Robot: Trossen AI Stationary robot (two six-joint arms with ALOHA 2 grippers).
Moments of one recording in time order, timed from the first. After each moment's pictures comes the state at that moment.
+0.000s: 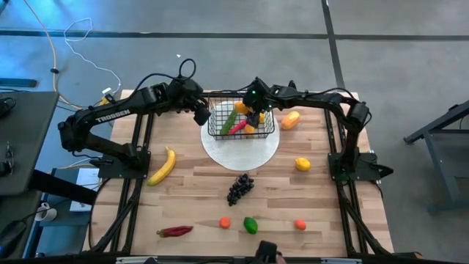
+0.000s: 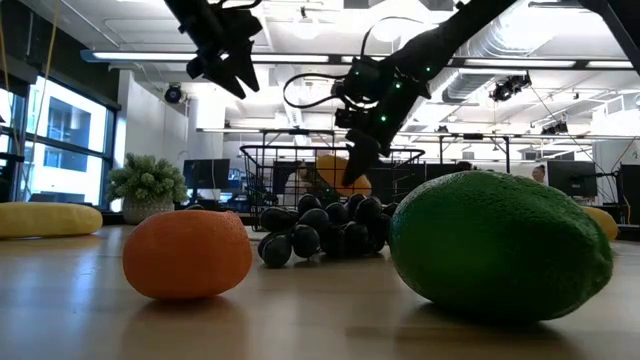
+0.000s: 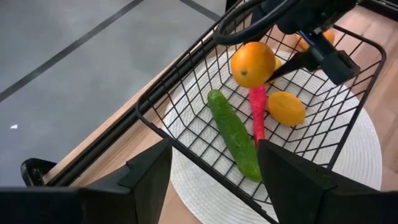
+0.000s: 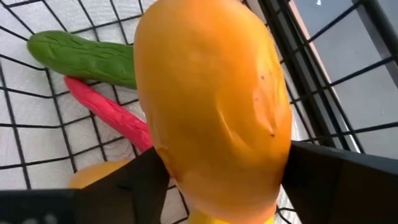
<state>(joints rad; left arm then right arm) 0.56 1.28 1.19 -0.69 -0.21 -0.17 -0.52 1.89 1.36 -0.42 -0.02 -0.24</state>
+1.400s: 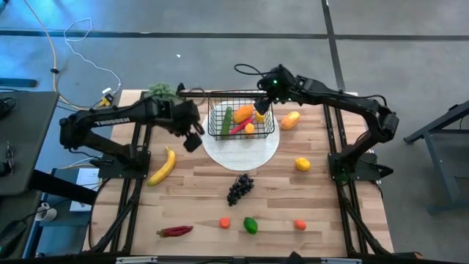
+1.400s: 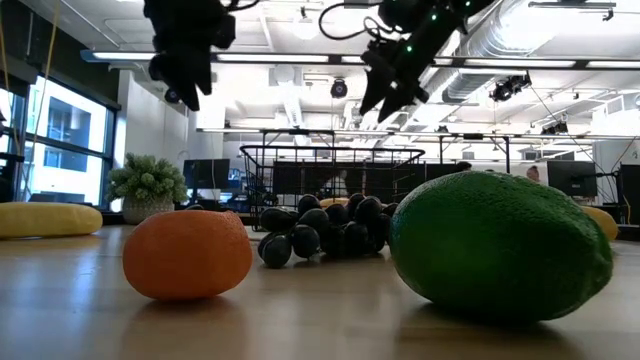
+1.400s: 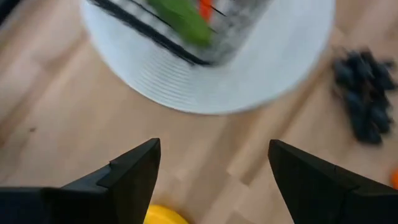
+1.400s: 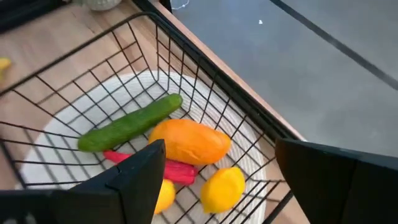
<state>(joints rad) 0.34 1.28 1.19 -1.09 -0.06 -0.39 -0.50 1.56 1.36 -0.56 0.10 0.13</state>
